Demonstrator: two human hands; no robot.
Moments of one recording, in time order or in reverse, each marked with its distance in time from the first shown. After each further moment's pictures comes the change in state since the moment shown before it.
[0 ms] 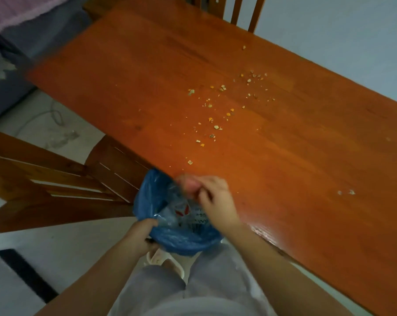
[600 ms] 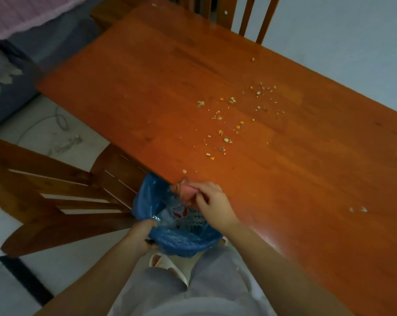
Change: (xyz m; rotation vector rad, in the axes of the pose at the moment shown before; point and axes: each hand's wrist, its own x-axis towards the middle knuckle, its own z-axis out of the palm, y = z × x) left_hand -0.003 0.039 -0.006 0.013 -0.011 -0.005; right_hand 0.038 -0.015 0.018 -0.023 -0.134 0.043
